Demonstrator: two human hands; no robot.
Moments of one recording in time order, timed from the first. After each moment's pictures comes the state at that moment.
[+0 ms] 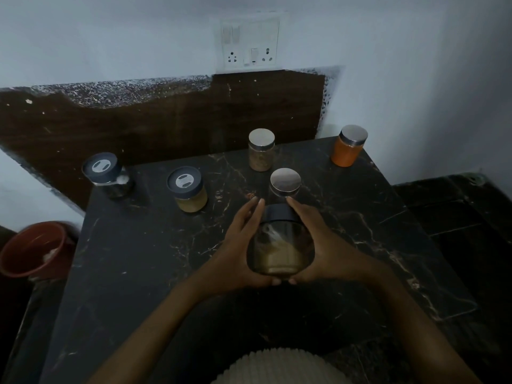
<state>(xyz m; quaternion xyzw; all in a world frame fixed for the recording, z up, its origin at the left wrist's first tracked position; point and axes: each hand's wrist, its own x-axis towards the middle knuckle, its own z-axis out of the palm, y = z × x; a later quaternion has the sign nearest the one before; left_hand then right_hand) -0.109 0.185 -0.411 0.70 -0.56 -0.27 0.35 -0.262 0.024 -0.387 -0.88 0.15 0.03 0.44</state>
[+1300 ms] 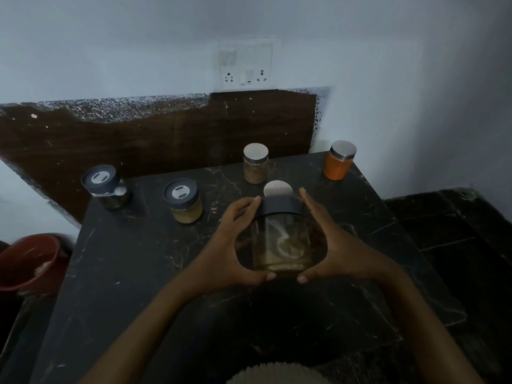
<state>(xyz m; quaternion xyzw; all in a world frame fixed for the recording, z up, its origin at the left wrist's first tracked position) -0.116 0.184 -0.364 0.65 -0.55 -0.27 0.44 -0.282 0.010 -0.355 -0.85 0.15 0.01 0.51</state>
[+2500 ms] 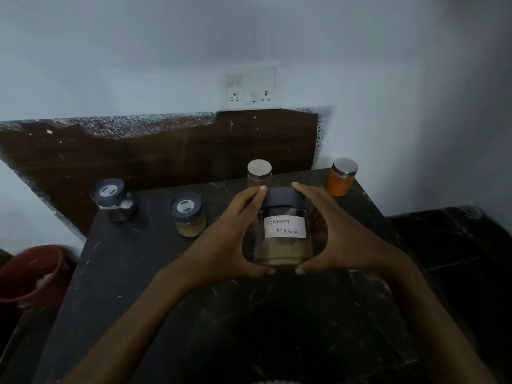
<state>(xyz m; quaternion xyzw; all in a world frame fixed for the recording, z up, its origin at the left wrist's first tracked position) -0.102 0.172 -0.325 0.70 -0.63 -0.14 0.30 -0.263 0.002 -0.311 -0.91 0.09 -0.07 0.39</state>
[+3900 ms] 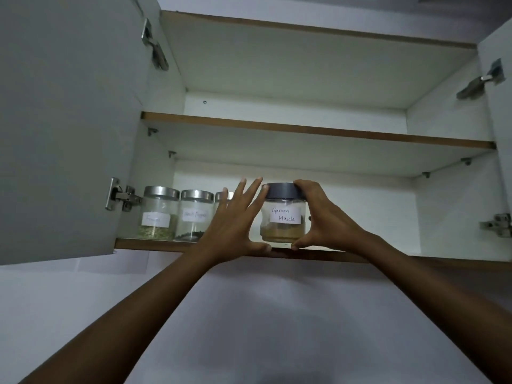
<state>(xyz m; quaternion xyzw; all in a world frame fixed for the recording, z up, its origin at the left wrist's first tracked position) 0.093 0.079 0.078 0.68 -0.52 0.49 0.17 -0.051 -0.090 0.105 -0.88 -0.07 -0.46 -0.03</state>
